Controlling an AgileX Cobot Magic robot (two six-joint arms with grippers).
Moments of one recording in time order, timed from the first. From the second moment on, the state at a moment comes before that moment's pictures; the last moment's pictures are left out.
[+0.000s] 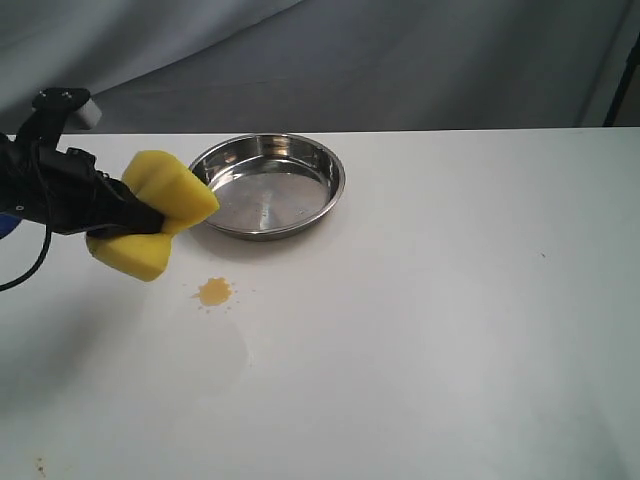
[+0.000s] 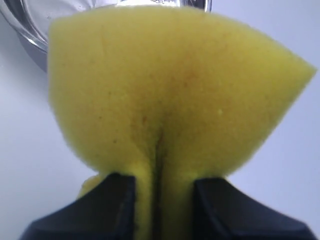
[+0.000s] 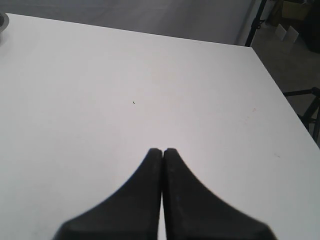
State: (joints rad) left arm -0.05 1.70 -1.00 -0.95 0.70 1.13; right arm -0.08 0.21 0.00 -0.01 0.23 -0.15
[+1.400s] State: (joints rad) left arm -0.29 1.97 -1.07 -0.49 0.31 0.95; right arm -0.08 0.21 0.00 -0.01 0.23 -0.15
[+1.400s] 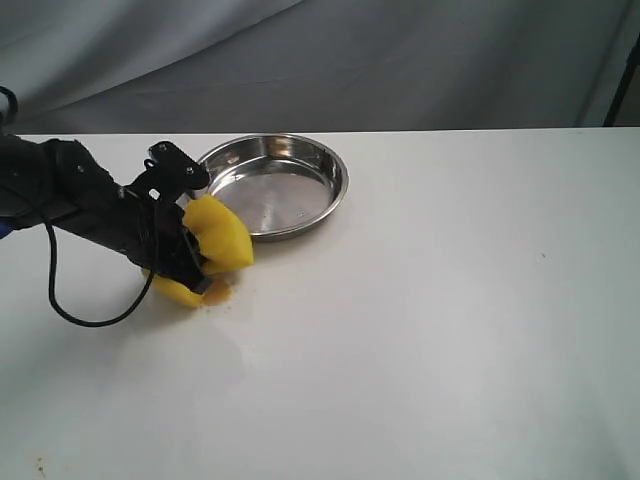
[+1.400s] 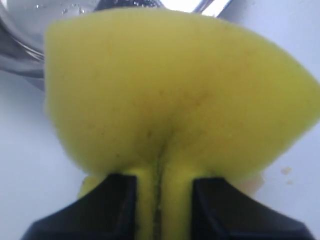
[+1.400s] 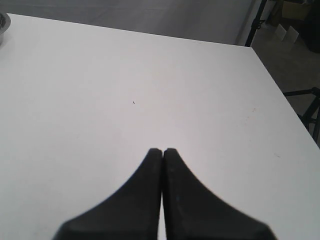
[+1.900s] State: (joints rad) left arm -0.29 2.04 -1.15 -0.32 0.41 0.79; right arm -0.08 0.21 0.00 -0.01 0.23 -0.15
